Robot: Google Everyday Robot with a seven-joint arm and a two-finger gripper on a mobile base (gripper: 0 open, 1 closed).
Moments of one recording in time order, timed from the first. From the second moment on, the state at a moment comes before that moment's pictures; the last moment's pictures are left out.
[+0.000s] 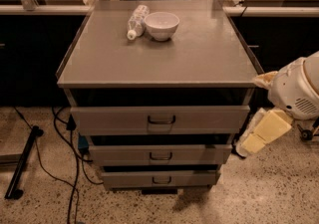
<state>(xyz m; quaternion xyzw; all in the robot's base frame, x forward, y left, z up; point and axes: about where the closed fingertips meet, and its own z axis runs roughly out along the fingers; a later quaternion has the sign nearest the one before) 0.429 -0.191 0.876 -0.53 0.81 0.10 0.24</state>
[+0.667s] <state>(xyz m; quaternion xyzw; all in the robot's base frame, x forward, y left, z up) 0.435 -0.183 0.831 -0.58 0.78 0.05 0.22</state>
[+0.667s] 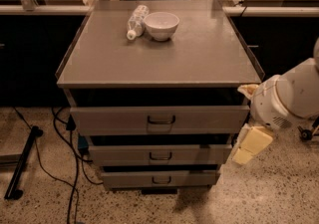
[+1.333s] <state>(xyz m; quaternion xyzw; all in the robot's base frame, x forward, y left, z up) 0.465 -0.181 0.759 -0.61 0.76 0.03 0.21</state>
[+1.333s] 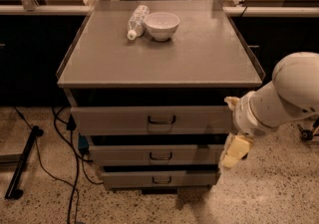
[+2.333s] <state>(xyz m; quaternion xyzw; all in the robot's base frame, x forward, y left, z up) 0.489 -0.186 0.704 -0.62 0.76 0.04 0.20</state>
